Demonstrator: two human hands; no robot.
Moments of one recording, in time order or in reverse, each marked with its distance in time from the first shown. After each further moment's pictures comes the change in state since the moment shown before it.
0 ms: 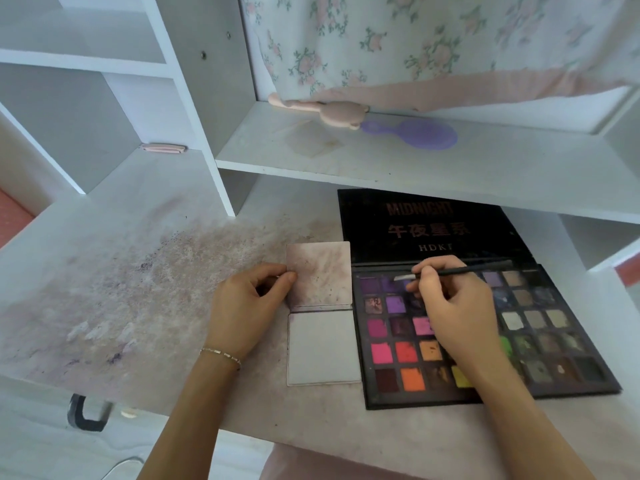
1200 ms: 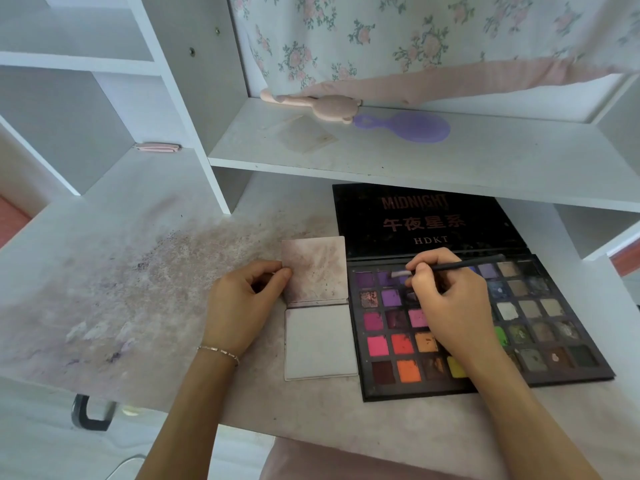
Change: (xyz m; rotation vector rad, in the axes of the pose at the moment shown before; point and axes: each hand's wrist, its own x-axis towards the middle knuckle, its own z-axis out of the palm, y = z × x) left_hand -0.002 0.003 0.000 0.002 0.014 -0.001; right_hand -0.001 -0.004 -0.003 -0.037 -0.031 -0.035
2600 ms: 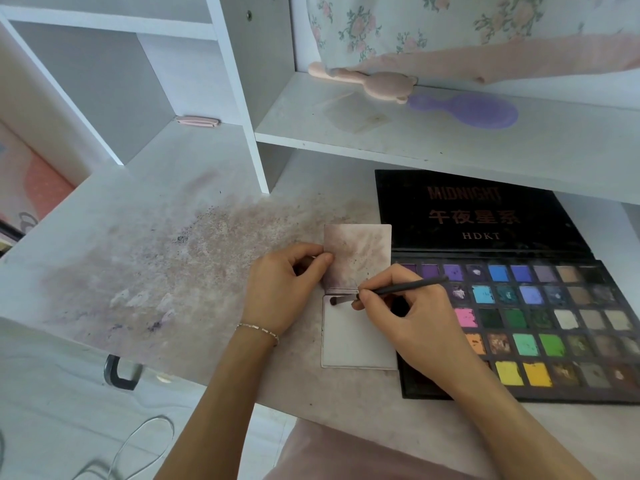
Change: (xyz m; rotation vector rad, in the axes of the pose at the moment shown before) left_hand 0.001 0.000 -0.001 0.019 -0.020 -0.117; right_hand -0.019 -0.030 0.054 0.155 -0.394 -0.052
